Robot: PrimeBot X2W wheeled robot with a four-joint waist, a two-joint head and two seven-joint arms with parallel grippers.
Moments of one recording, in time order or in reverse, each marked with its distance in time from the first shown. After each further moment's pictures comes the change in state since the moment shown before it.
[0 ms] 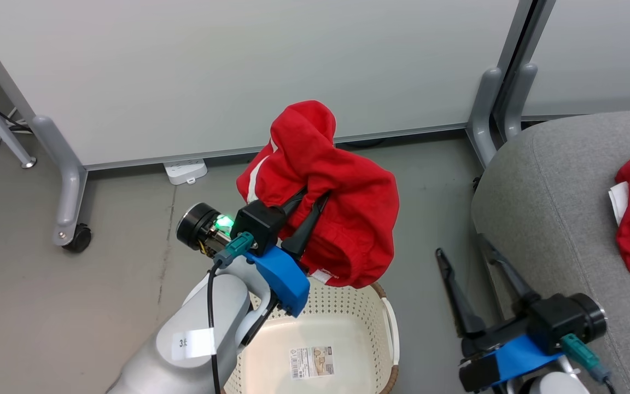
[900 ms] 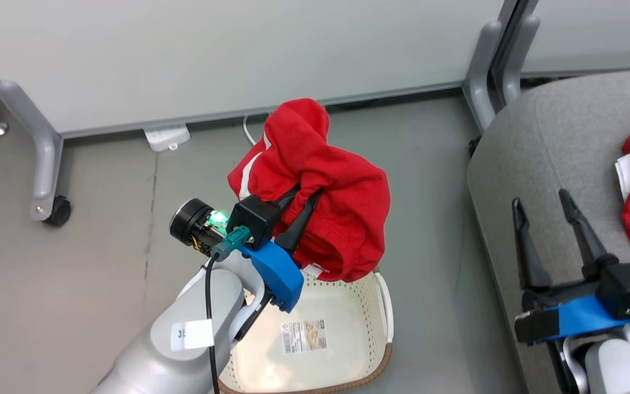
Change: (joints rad) left arm -0.048 0.024 -0.068 0.041 -0.052 0.018 0.000; right arm -0.085 -0.004 -0.198 -0.015 -0.035 0.000 0.000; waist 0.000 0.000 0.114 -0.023
